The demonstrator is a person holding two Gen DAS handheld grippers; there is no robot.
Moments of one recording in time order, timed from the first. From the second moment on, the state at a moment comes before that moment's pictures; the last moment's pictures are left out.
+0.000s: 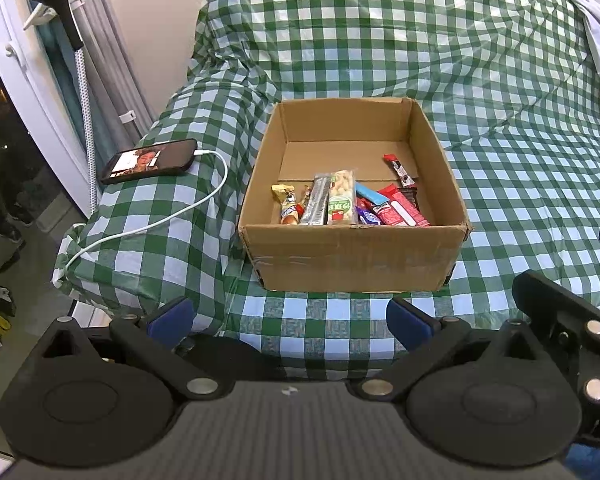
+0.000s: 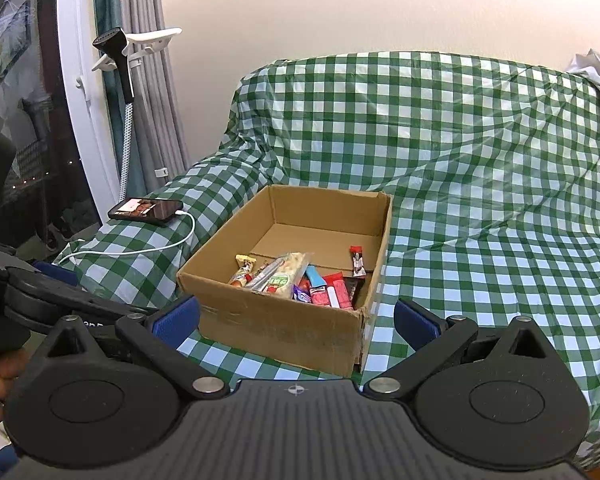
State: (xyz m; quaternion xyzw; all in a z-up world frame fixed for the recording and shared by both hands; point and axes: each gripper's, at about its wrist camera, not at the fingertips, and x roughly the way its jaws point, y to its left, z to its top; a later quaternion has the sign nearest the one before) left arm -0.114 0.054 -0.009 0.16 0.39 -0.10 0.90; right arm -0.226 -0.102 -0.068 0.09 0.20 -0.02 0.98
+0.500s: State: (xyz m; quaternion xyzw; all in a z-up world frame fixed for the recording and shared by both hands) left arm -0.112 0.058 -0.011 0.15 0.40 -0.12 0.90; right arm -0.226 -0.105 -0.068 0.09 0.20 -0.02 0.98
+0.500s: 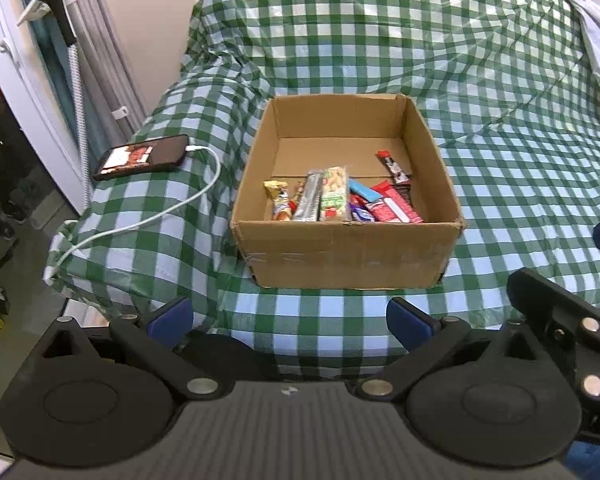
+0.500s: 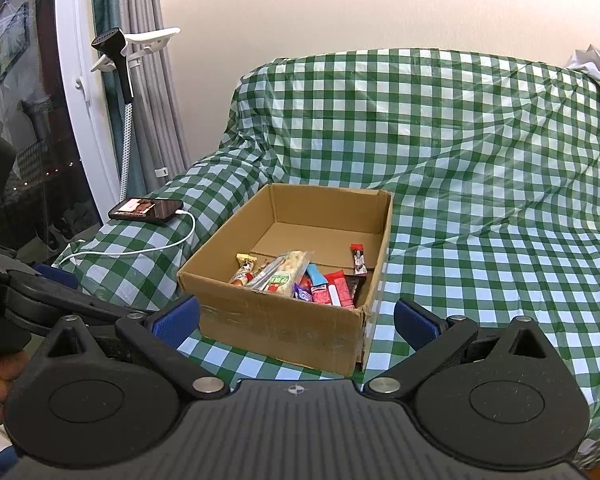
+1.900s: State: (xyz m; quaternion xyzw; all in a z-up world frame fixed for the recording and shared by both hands) left arm -0.115 0.057 -0.010 0.15 0.38 -0.10 0.91; right arm -0.223 -0.105 -0.073 0.12 0.20 -0.01 0.97
